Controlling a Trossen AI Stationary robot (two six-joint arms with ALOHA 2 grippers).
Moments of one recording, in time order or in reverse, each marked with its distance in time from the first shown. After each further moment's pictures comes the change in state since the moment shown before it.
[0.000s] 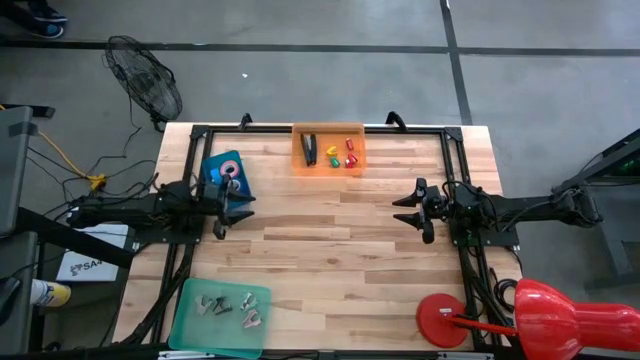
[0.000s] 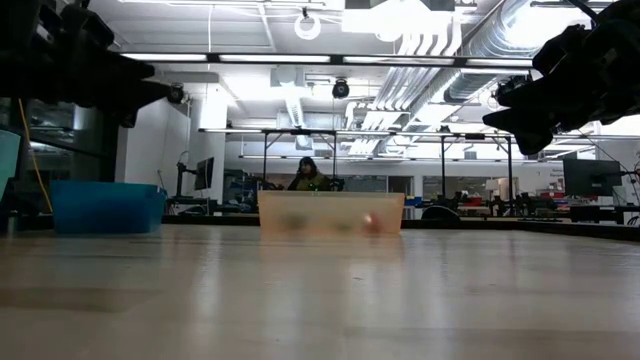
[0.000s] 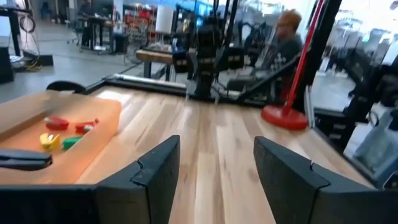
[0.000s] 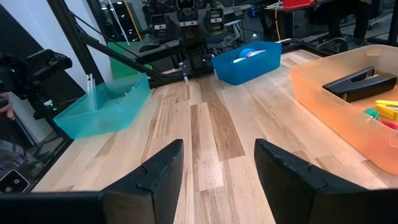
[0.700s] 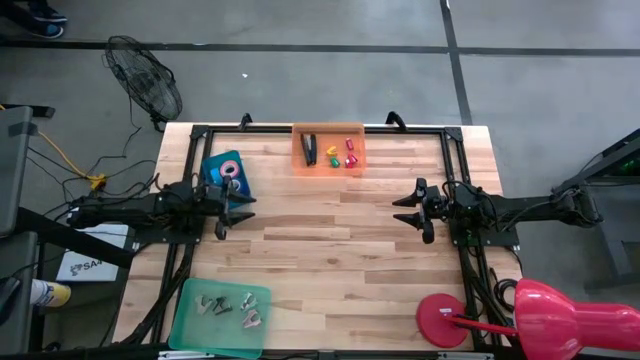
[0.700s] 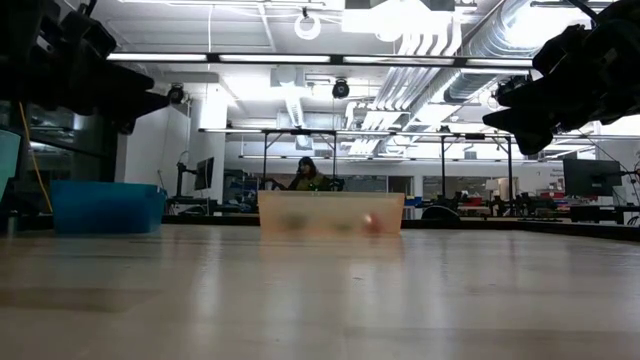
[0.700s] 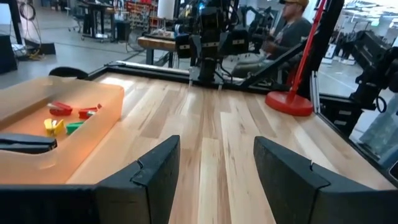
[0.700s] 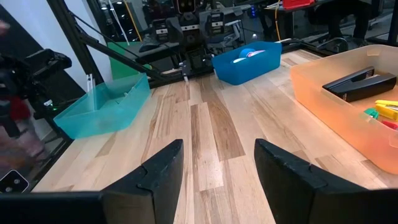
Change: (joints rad) left arm 0.000 0.000 -0.002 -0.068 -0.002 0.013; right arm 0.000 0.000 0.000 0.000 0.000 0.000
